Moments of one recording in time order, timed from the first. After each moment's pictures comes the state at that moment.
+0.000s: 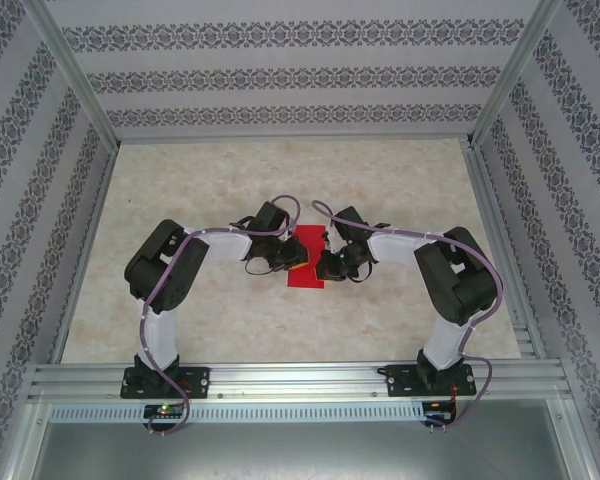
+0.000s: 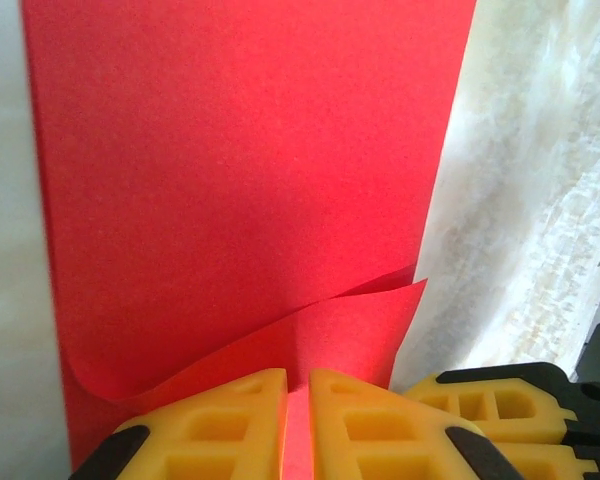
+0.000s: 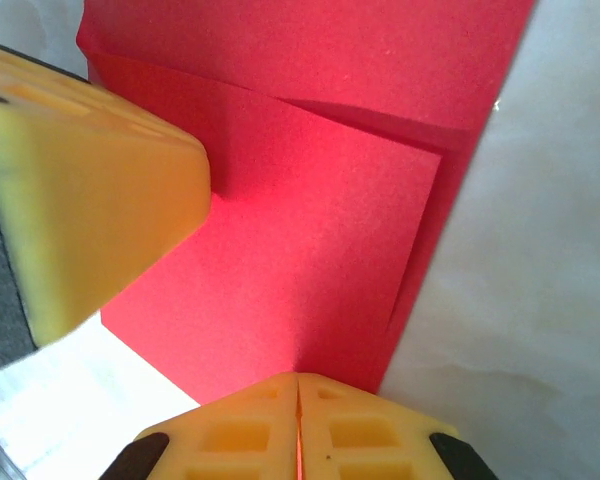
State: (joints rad) left arm -0.59 1.97 1.09 -0.12 0.53 -0.86; right arm 0.51 1.79 0.93 -0.40 -0.49 0.42
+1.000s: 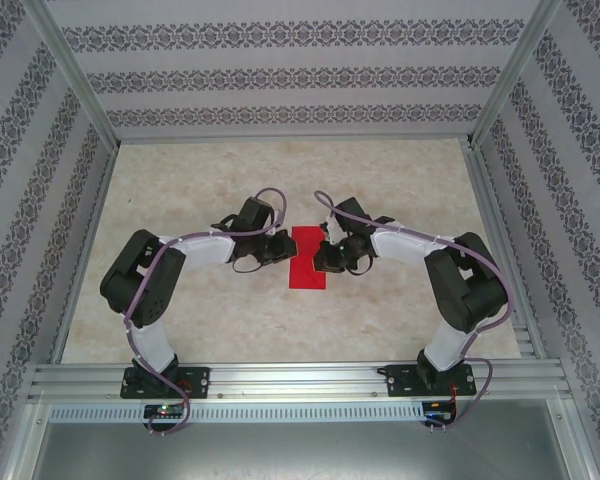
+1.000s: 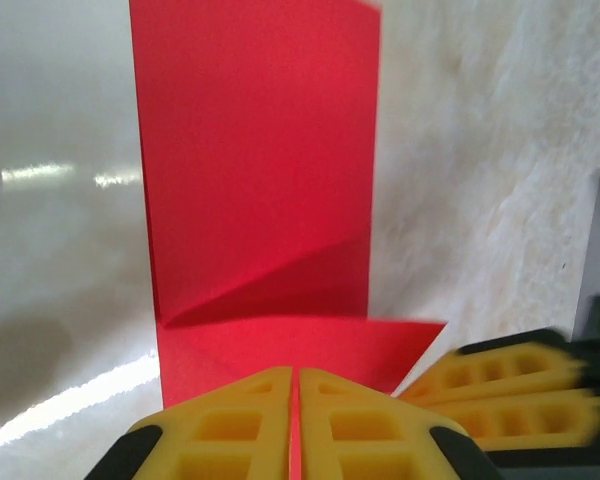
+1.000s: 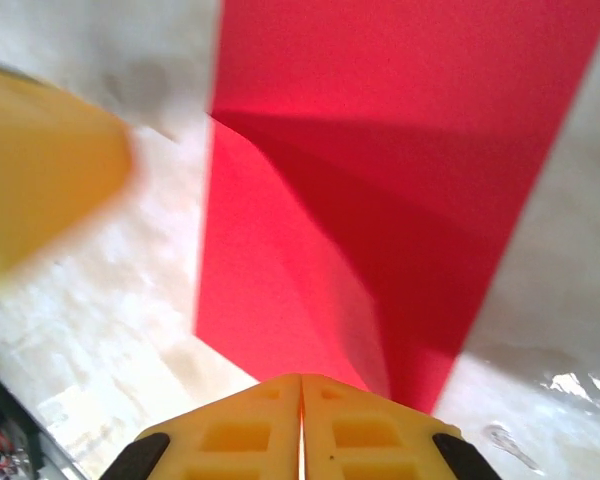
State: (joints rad) left arm -0.55 1.81 0.98 -0.08 0.51 -0.81; right arm 0.52 1.72 1.00 -0.45 -0.50 0.44
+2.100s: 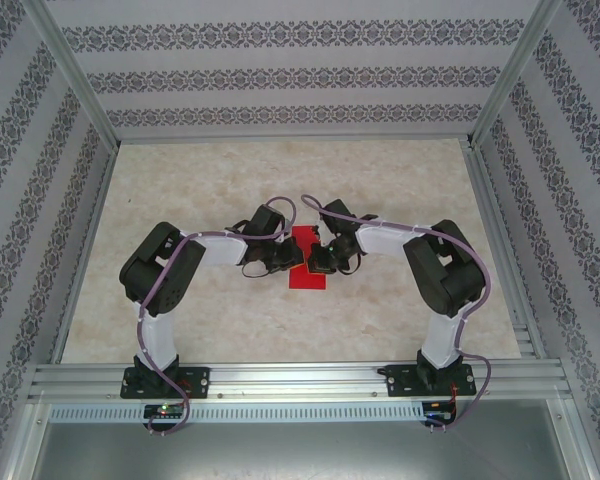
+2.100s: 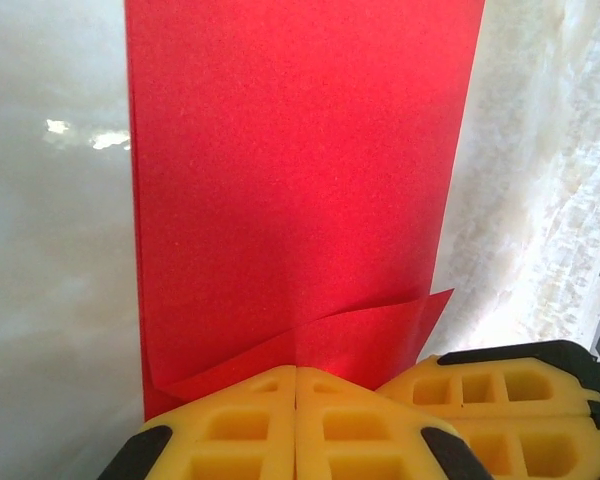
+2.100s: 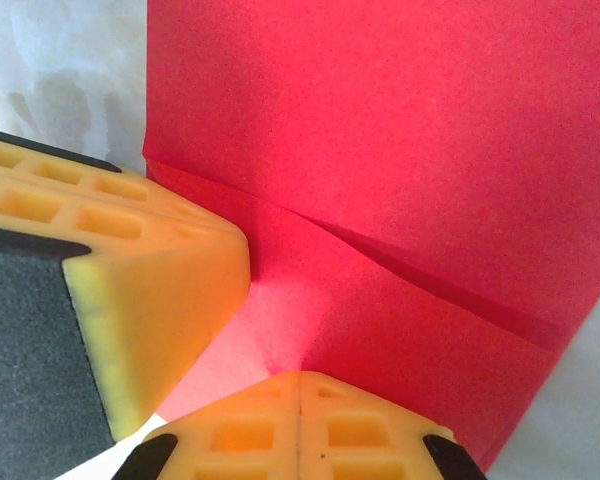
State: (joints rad) left arm -0.59 1.93 1.02 -0.04 0.50 -0.88; right arm 0.56 1.86 1.06 -0.45 -0.45 0.44
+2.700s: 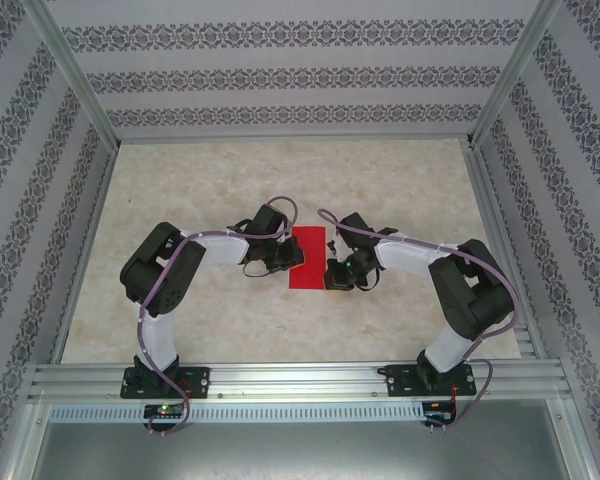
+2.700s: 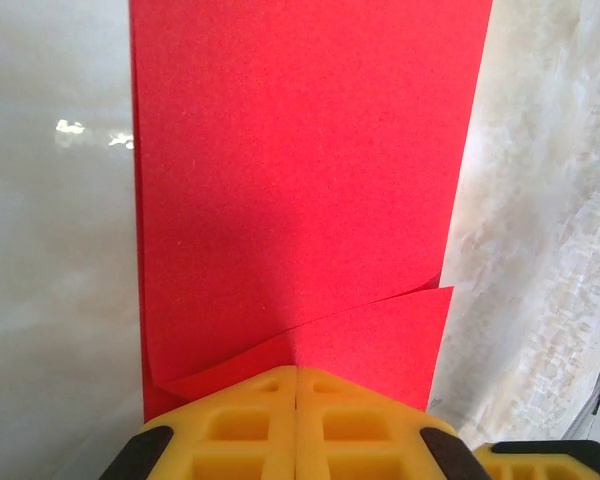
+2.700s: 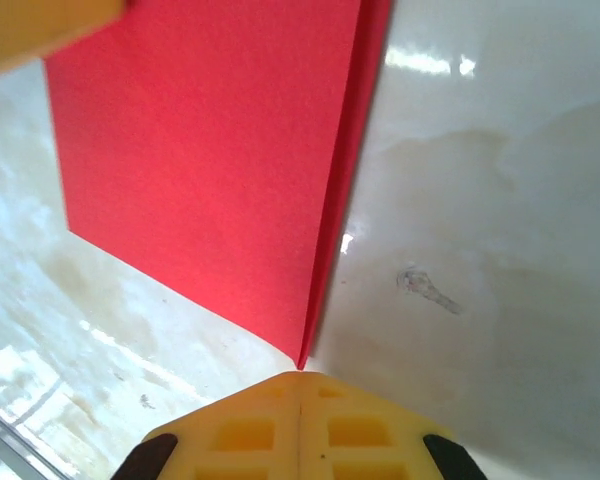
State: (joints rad) left arm -0.60 1.93 1.04 -0.08 0.47 -0.88; right arm 0.53 1.66 0.87 -0.53 -0.46 0.42
